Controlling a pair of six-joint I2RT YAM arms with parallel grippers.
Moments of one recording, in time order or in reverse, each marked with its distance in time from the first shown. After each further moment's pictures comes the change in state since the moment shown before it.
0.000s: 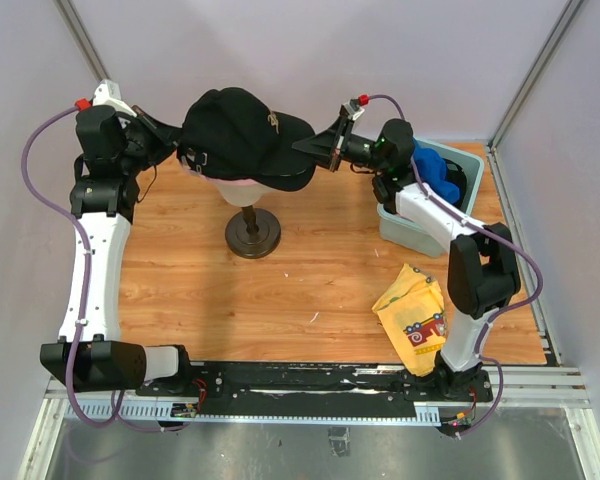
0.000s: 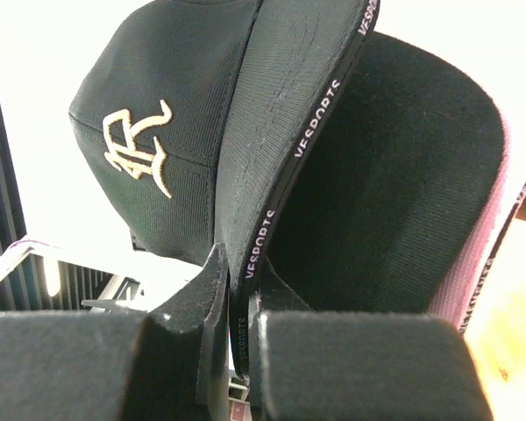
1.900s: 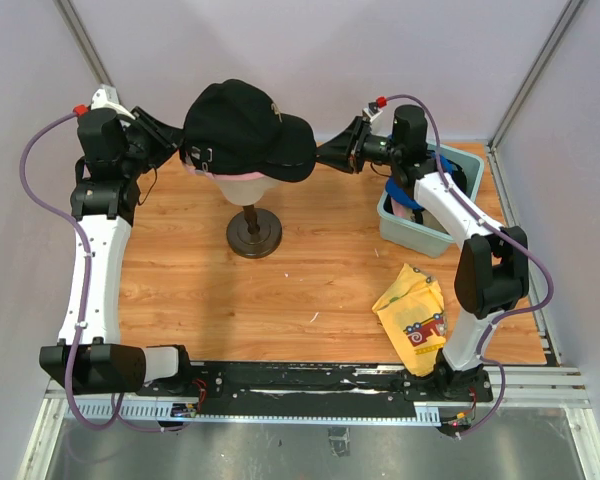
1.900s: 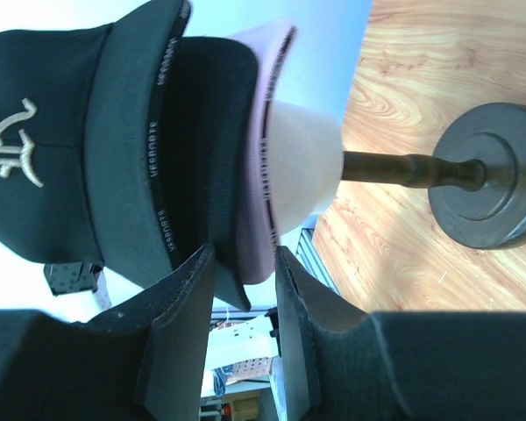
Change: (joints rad) left arm -0.014 -0.015 -0.015 0.002 -0.036 -0.038; right arm -0.102 -0.036 0.094 -0.492 -0.011 -0.314
